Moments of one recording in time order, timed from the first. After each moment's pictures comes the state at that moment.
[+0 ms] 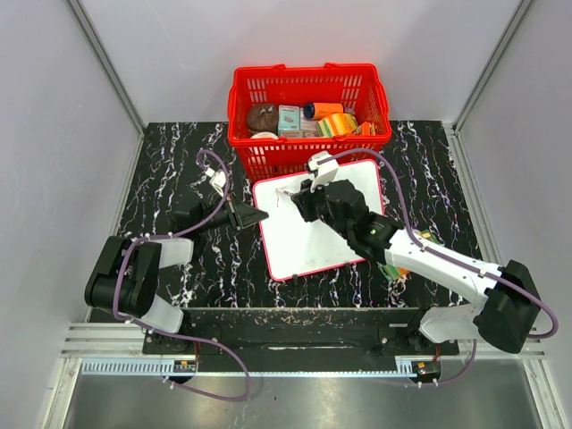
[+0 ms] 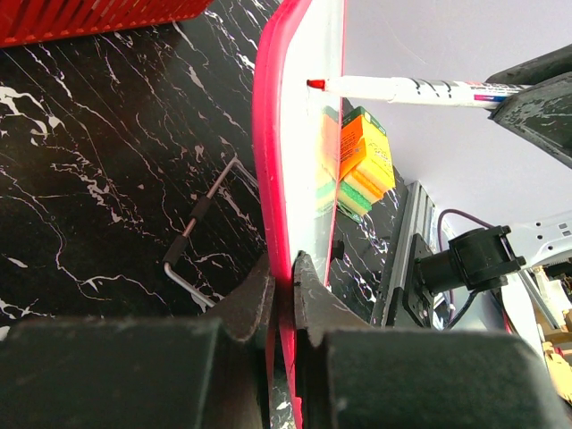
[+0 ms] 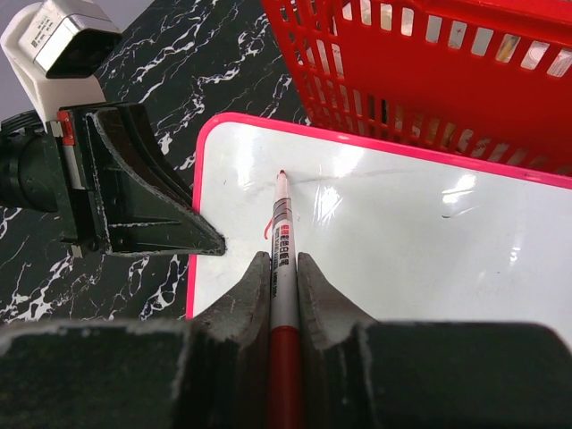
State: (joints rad) left arm -0.19 1.51 0.48 0.93 0.93 -0.69; right arm 0.88 1.31 0.99 0.06 0.23 0.24
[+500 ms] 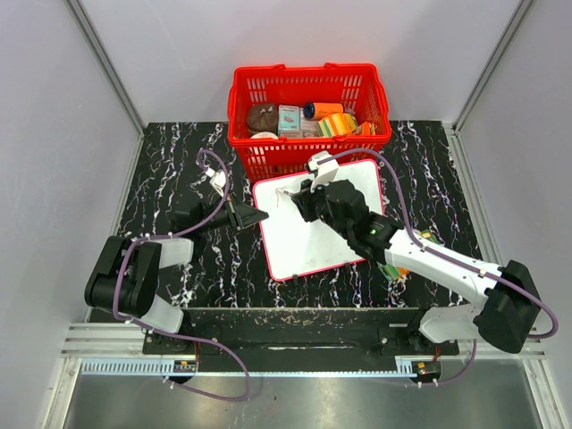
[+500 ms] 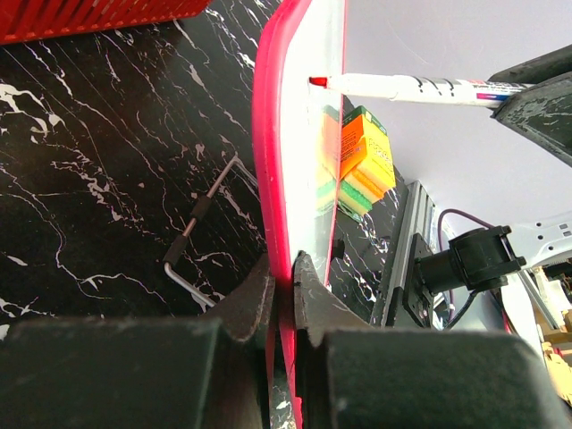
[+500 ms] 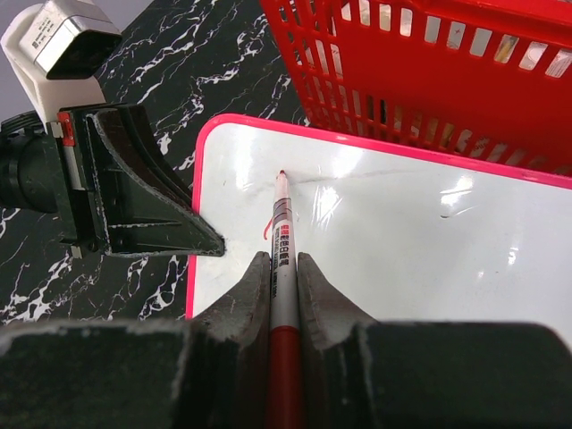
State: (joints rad) left arm -0.19 1.51 0.48 0.92 0.93 -0.69; right arm 0.88 1.31 0.99 0.06 0.23 0.24
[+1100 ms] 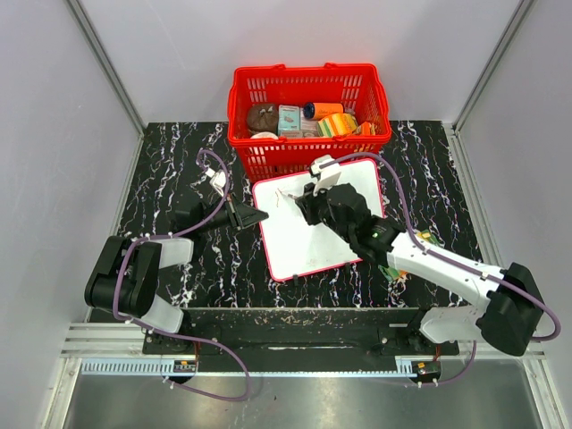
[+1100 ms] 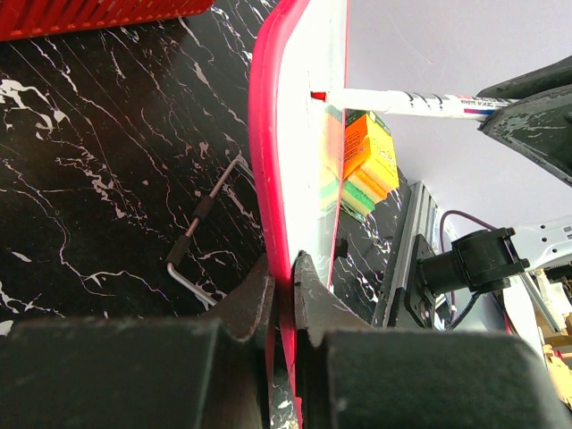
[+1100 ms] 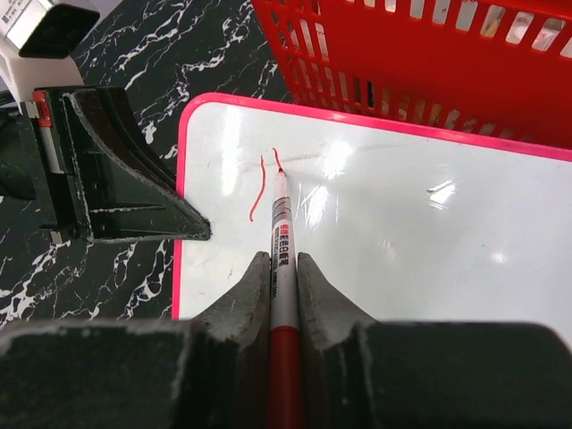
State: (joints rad) left arm -0.19 1.51 0.48 0.91 0.92 -0.68; right arm 0.88 1.29 0.96 0.05 0.25 0.24
